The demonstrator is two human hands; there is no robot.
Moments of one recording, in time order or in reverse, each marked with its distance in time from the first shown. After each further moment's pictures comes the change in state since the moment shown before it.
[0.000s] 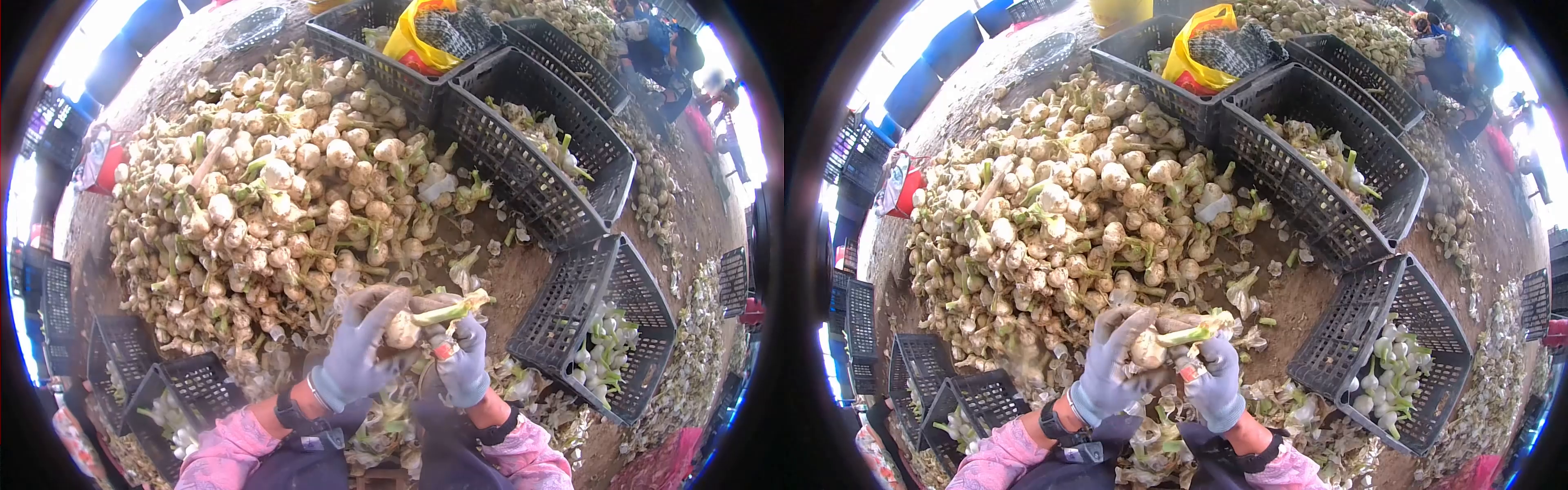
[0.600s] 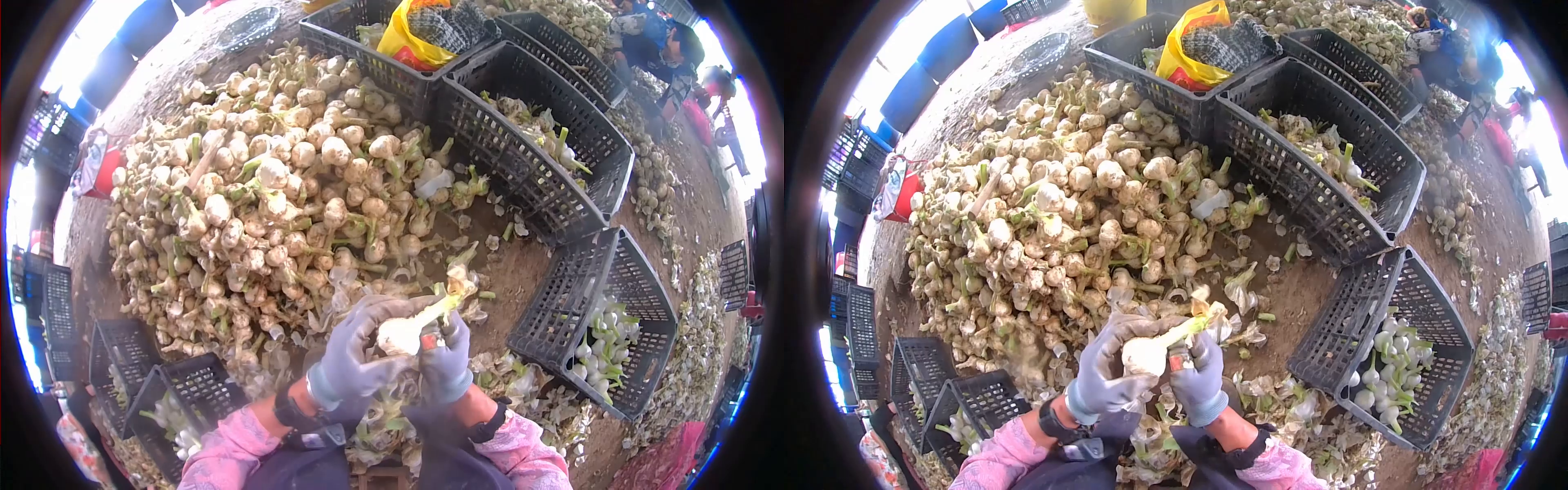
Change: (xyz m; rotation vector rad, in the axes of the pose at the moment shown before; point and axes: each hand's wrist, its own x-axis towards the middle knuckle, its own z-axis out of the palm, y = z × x) left_hand -0.005 -0.003 -0.004 -0.389 -0.126 -0.205; right_hand -0.017 0.044 0.007 0.286 0.091 0.098
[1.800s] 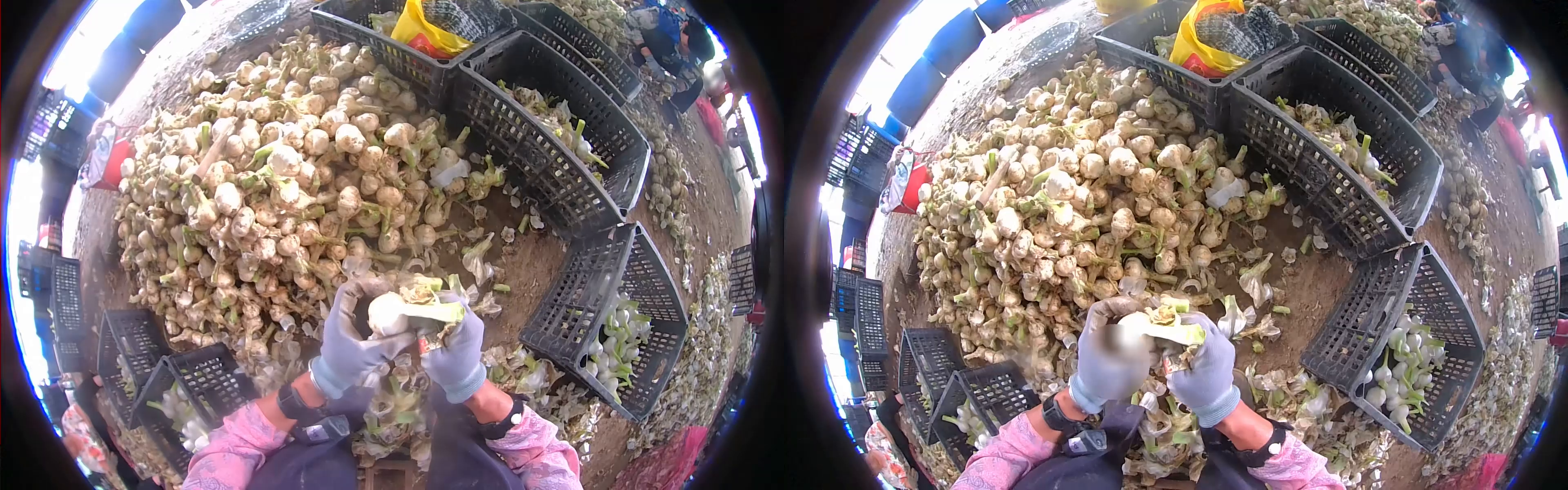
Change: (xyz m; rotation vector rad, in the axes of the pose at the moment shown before) left_hand -0.010 -0.021 0.006 -0.391 0.290 -0.247; right_hand 0.013 -0.027 0.015 -0.654 -0.074 -0.368
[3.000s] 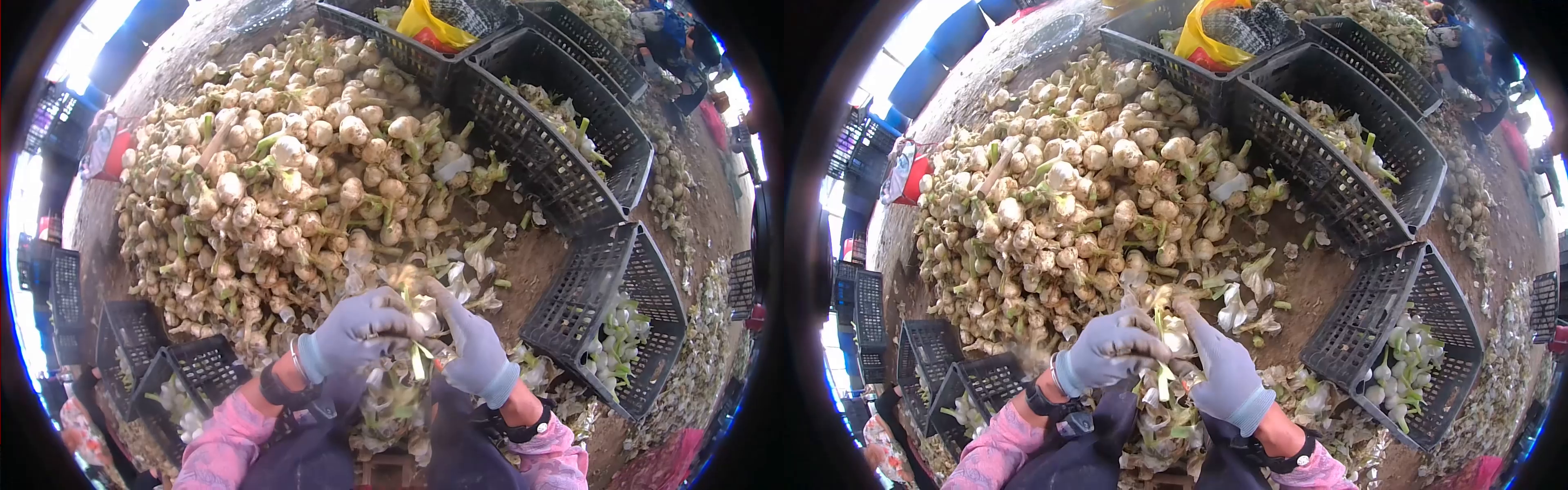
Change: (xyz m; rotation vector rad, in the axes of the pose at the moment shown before) left_hand 0.017 0.024 -0.025 0.449 -0.598 0.169; right_hand 0.008 -0.022 -0.043 -0.093 -0.529 0.254
